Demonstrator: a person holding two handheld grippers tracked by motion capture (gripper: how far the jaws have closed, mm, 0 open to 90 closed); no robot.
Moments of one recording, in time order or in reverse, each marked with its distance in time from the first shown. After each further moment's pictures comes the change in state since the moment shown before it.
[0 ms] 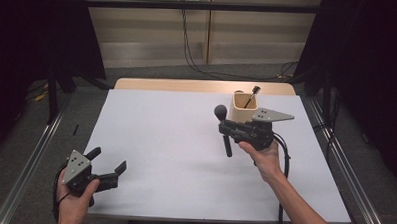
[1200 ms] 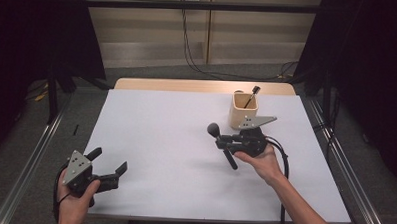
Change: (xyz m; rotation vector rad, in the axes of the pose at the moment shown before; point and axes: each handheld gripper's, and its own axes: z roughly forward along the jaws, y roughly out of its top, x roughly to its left) left arm -0.002 0.000 -0.001 0.002 -0.012 0.013; right arm -0.001 -0.021 0.016 0.286 0.049 -0.070
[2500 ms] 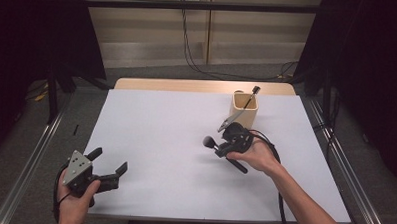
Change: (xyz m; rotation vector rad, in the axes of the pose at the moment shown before) left arm 0.000 0.000 0.000 0.001 -0.006 0.000; right arm -0.001 0.019 0.035 0.485 -0.021 -0.072
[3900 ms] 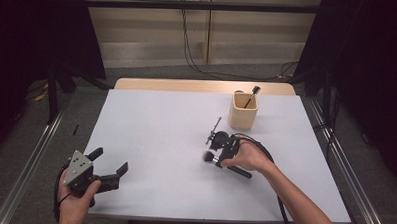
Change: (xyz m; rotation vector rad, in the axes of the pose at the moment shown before) left arm -0.001 0.000 0.001 0.003 -0.005 0.002; right arm 0.007 0.010 0.043 0.345 -0.007 -0.093
